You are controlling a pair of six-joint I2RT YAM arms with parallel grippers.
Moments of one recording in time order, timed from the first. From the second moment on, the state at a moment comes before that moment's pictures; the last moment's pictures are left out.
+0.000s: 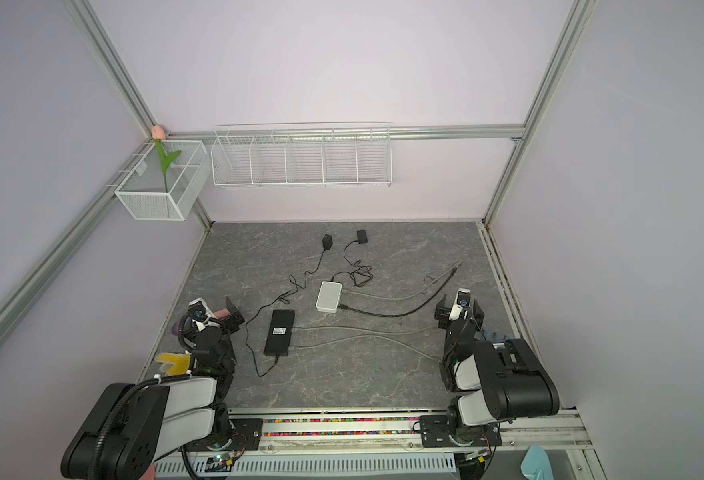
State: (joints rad) left arm -0.14 1.25 0.01 1.14 -0.57 -0.13; right arm 0.06 1.48 0.04 1.29 0.36 0.00
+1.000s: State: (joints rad) left arm -0.15 1.46 0.02 1.37 -0.48 -0.08; right arm 0.12 1.54 0.09 1.31 0.28 -0.07
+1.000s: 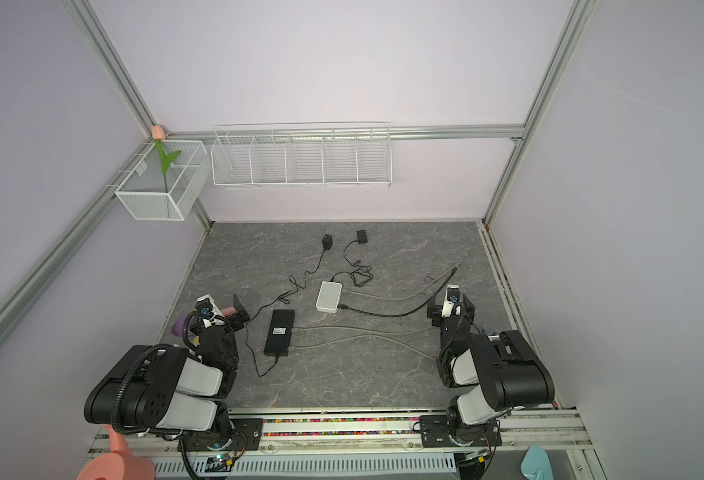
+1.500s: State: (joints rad) left arm -0.19 1.51 0.06 1.38 -0.45 -0.02; right arm 0.15 1.59 0.13 1.31 0.28 -0.11
